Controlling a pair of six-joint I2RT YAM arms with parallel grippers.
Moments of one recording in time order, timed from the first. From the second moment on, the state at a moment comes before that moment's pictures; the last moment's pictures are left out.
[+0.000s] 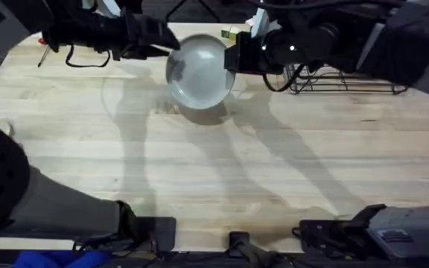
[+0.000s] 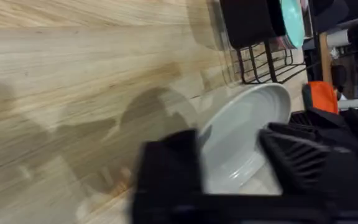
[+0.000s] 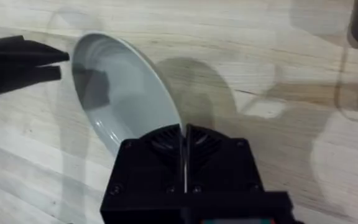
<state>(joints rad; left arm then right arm) 0.19 1.66 1.33 -0.79 0.93 0.03 0.59 1.57 1.29 -0.55 -0.02 0.52</state>
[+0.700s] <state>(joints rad) 0.20 1.56 1.33 -0.69 0.81 0.03 0.44 1.47 1.29 -0.55 0.03 0.25</state>
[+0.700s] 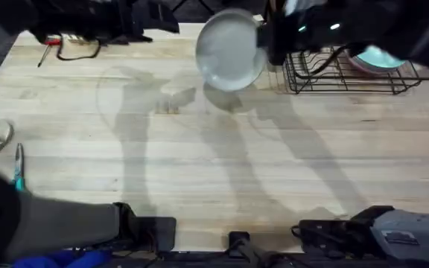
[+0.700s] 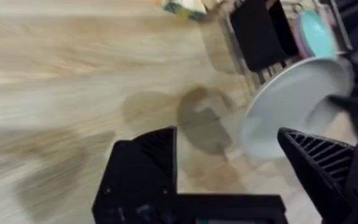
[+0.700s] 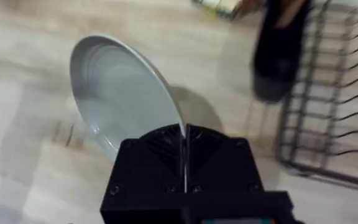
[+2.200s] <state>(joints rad) 0.20 1.34 1.33 -0.75 0.58 0.03 -0.13 1.43 1.29 0.02 -0.01 -0.79</state>
